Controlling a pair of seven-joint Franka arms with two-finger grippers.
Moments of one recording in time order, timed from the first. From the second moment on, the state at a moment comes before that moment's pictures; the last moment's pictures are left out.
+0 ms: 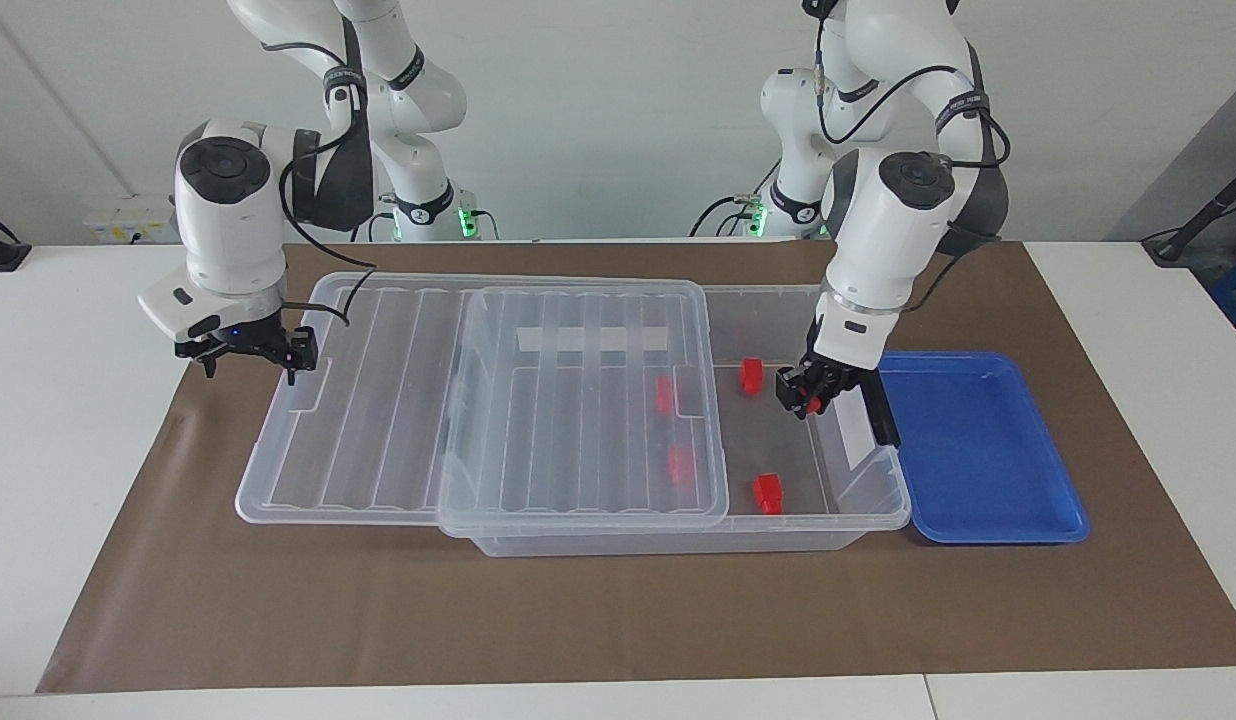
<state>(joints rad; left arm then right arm) -0.46 0.27 0.11 -1.70 -0.06 2.14 -0.55 0.07 0.06 -0.09 -1.82 -0.26 1.91 0.05</state>
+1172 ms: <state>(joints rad) -0.46 0.33 0.13 -1.81 -0.06 2.39 -0.52 0.07 -0.04 -0.08 -1.63 0.00 1.54 0.11</state>
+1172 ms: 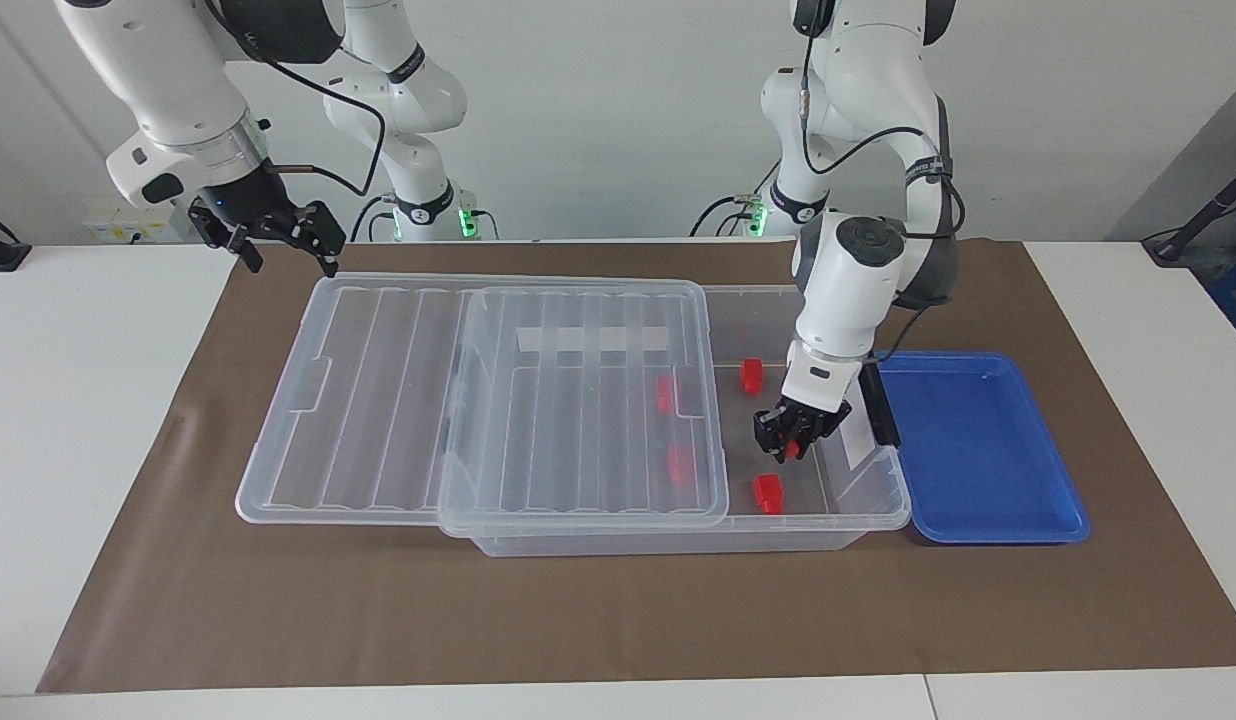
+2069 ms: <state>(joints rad) -0.47 0.35 0.12 -1.95 0.02 2.50 -0.51 0.07 -0.04 -0.08 -1.63 0.00 1.54 0.11</state>
